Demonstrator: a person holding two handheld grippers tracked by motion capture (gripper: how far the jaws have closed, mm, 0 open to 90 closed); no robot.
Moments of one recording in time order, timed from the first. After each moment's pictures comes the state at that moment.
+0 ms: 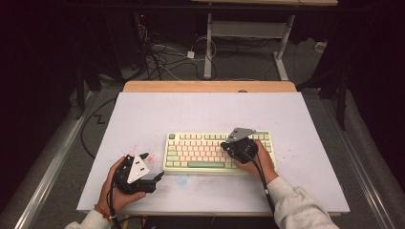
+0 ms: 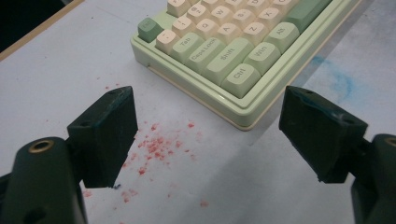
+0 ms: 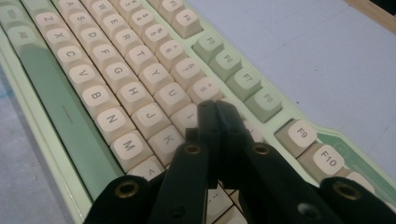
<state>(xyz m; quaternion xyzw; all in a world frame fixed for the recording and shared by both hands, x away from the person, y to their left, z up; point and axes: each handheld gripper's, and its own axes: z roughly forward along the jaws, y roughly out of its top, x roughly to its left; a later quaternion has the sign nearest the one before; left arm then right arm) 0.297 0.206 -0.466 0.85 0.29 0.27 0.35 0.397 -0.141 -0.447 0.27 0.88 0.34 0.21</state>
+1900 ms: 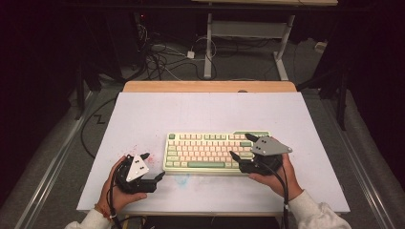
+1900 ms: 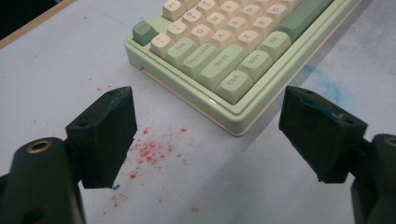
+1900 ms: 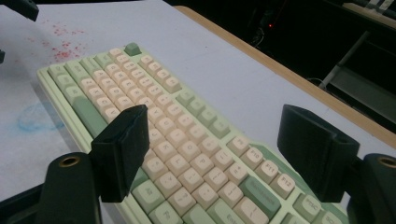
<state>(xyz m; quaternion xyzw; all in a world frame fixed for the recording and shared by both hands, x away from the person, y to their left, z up) 0.298 0.205 -0.463 0.85 0.29 0.26 0.37 0.333 -0.186 -0.404 0.25 0.81 0.44 0.30</state>
